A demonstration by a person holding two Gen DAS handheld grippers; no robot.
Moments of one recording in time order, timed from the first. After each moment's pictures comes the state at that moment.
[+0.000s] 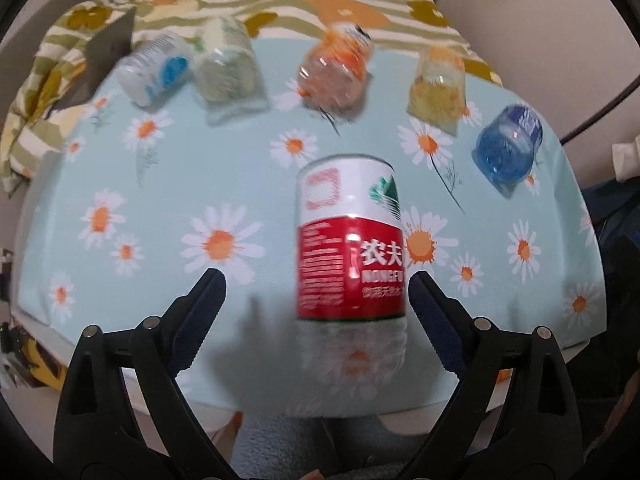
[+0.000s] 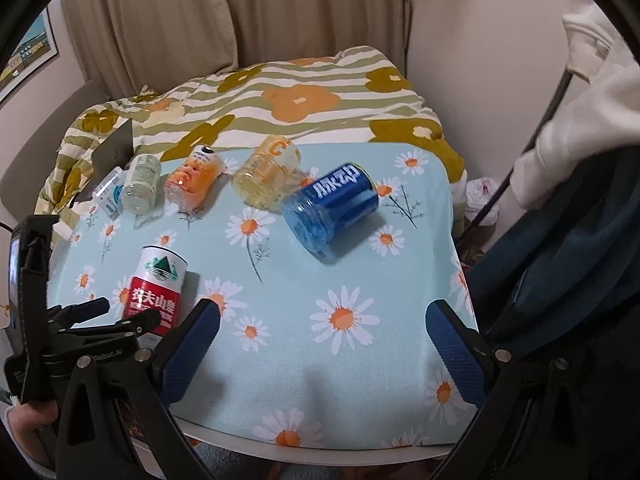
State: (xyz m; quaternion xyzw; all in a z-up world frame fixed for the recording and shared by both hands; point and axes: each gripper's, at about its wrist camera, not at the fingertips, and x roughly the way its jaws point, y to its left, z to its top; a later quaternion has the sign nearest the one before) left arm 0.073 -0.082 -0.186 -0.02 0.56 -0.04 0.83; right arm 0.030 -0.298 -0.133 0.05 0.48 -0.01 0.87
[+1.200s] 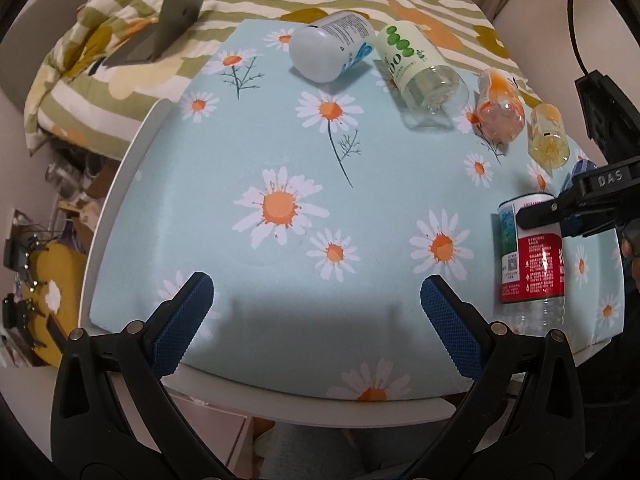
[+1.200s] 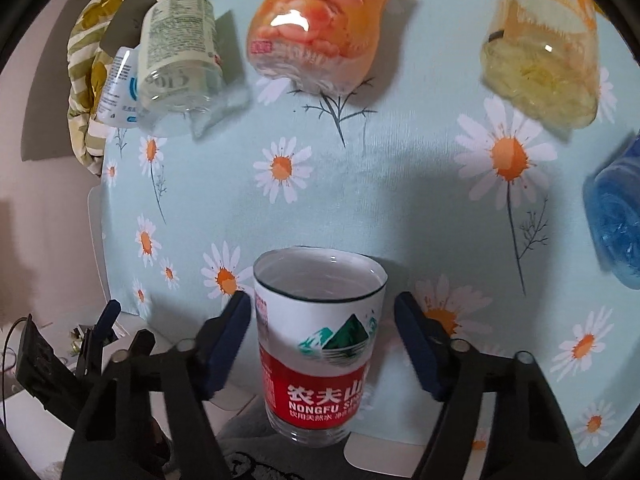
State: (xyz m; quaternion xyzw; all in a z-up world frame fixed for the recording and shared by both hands) left arm 0.080 0.093 -0.197 -0.06 0.57 0.01 0.82; right arm 0.187 -0.154 -0.251 0.14 0.77 0.14 0.60
